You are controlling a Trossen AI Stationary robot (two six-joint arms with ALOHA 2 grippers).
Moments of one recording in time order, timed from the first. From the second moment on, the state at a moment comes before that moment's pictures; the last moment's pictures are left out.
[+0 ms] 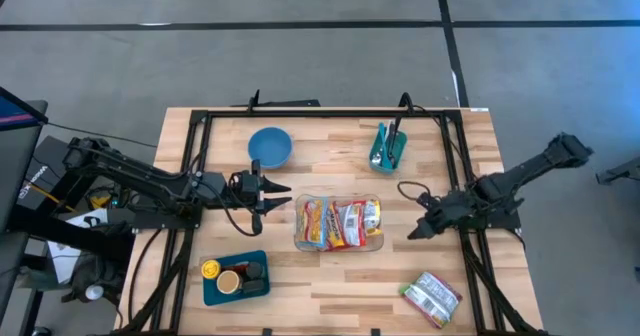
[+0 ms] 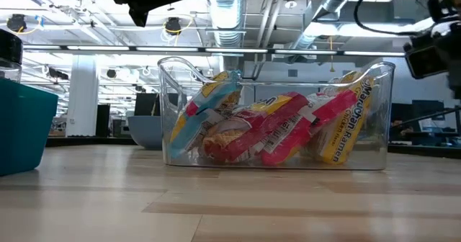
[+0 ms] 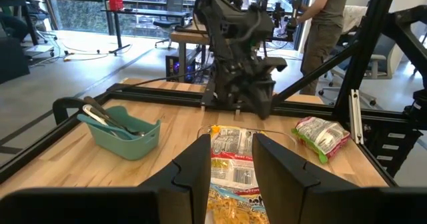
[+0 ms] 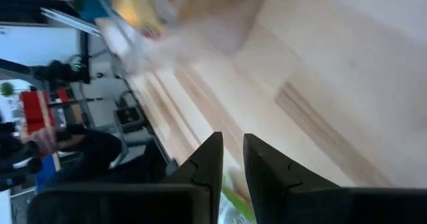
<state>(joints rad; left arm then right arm) -0.25 1.01 0.51 0.43 -0.36 -0.09 0.44 0.57 0.25 -0.34 -0.02 1.48</state>
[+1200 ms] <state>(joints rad) -0.25 1.01 0.51 0.43 -0.36 -0.09 0.78 0.99 0.49 -0.57 -0.13 1.69</state>
